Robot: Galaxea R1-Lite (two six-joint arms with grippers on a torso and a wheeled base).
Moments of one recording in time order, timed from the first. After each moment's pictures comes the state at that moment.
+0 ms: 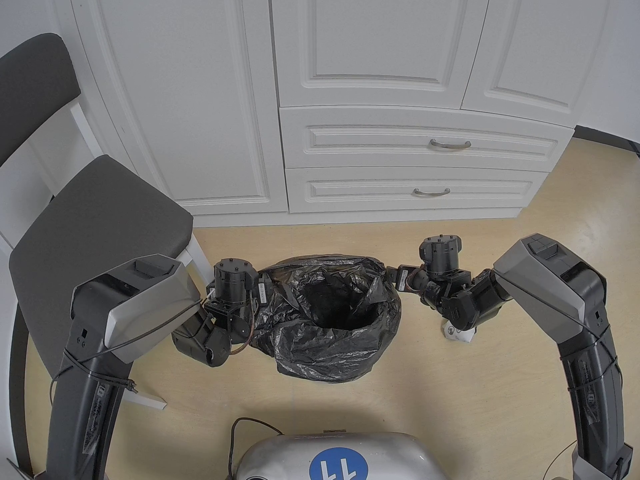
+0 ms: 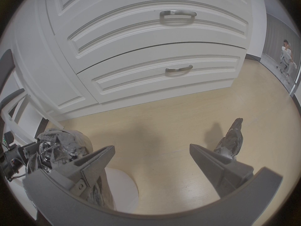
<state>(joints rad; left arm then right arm) -0.38 2.59 -1.26 -1.02 0.47 -0.18 0.35 2.58 -1.48 -0.70 -0.24 0.30</state>
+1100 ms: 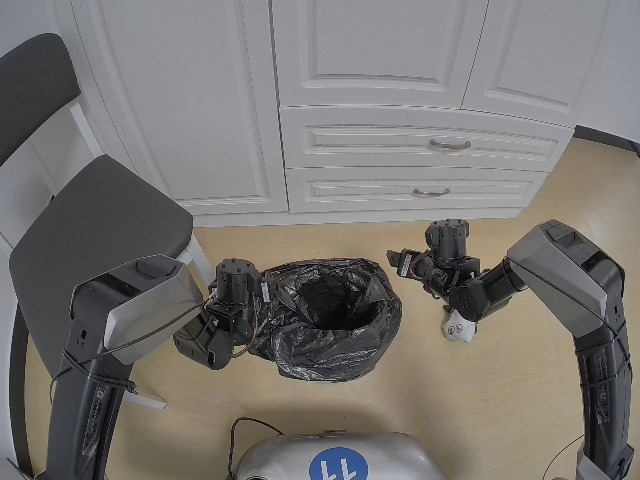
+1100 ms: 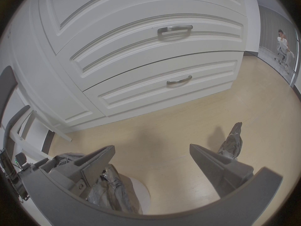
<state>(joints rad) -0.40 2.58 -1.24 -1.06 0.48 -0.19 0.36 2.47 -1.42 -0.70 -0.23 0.36</state>
